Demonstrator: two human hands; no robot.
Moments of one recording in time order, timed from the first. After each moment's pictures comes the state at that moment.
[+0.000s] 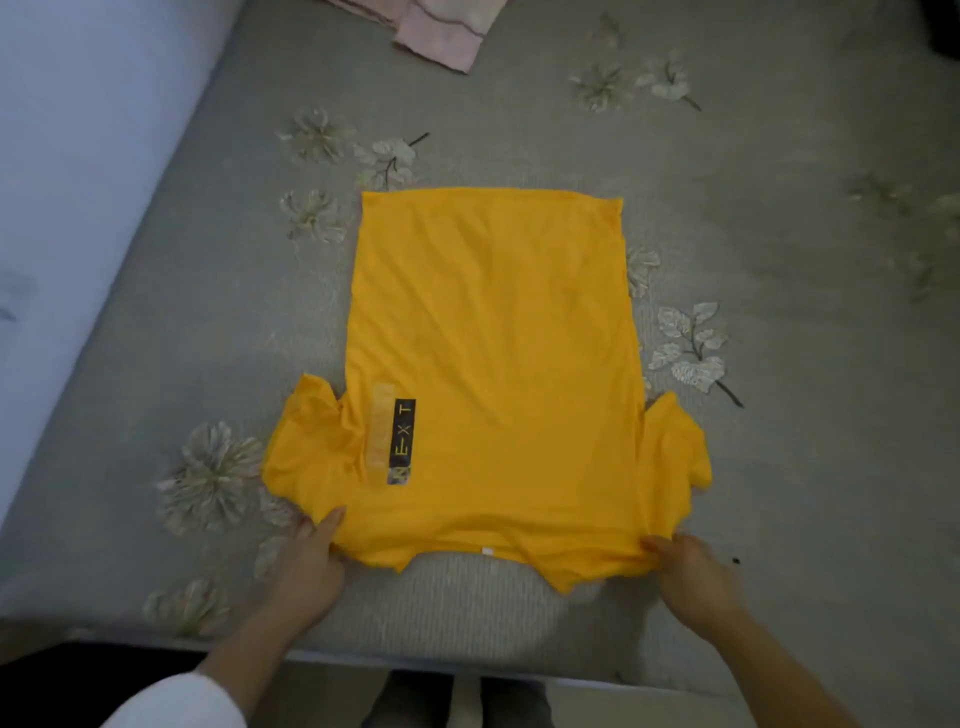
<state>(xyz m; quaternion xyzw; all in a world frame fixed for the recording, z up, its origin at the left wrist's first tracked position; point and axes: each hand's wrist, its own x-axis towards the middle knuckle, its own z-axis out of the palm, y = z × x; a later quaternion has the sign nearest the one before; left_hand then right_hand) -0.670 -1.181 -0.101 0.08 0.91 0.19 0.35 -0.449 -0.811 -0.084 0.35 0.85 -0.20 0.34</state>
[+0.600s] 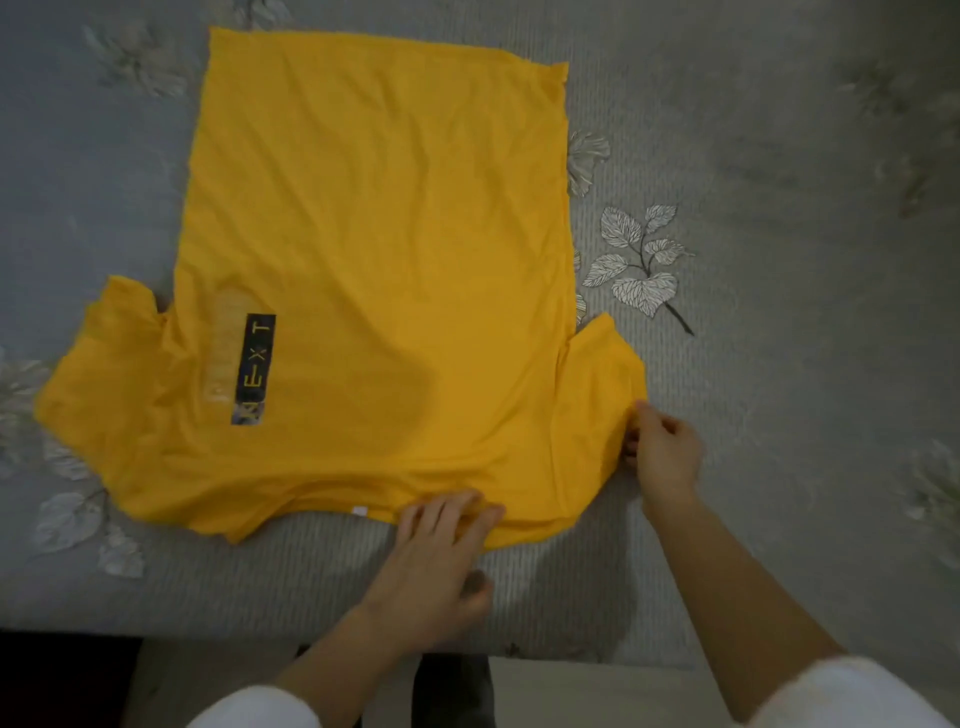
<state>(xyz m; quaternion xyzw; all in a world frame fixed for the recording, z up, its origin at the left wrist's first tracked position) -0.517 -0.991 -0.153 0.47 0.84 0.15 0.22 -0.479 -0.731 -0.140 0.66 0.58 -0.47 -0.09</state>
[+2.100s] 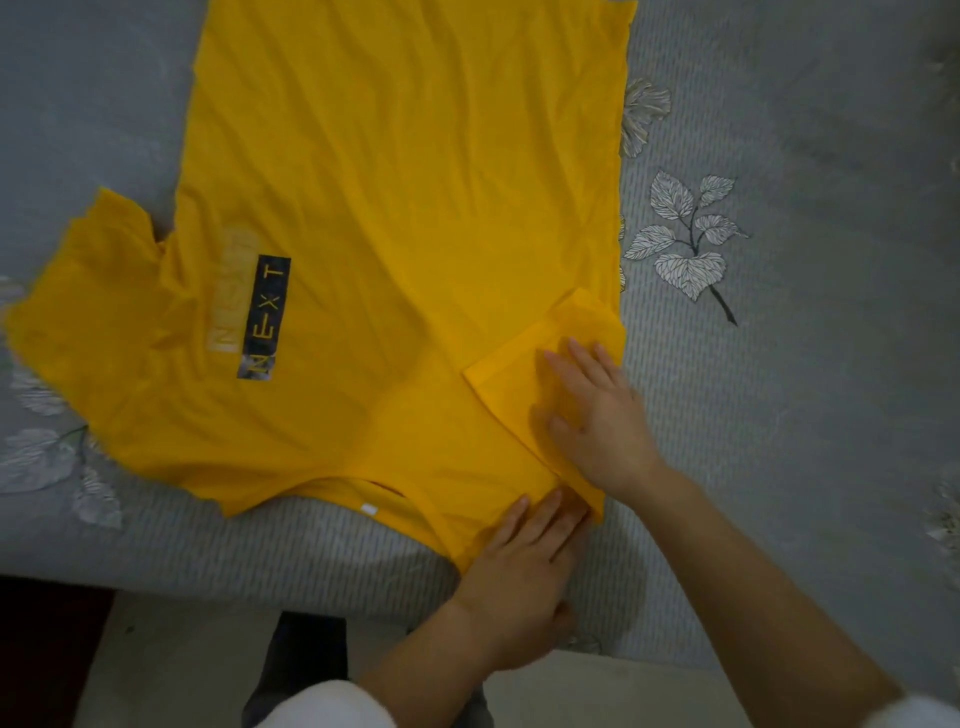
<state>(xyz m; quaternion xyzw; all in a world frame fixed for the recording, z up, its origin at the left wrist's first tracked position) -0.464 -0.938 -0.165 0.54 0.79 0.14 0.24 -0.516 -0.768 -0.124 0.20 0.93 -0.25 0.20</state>
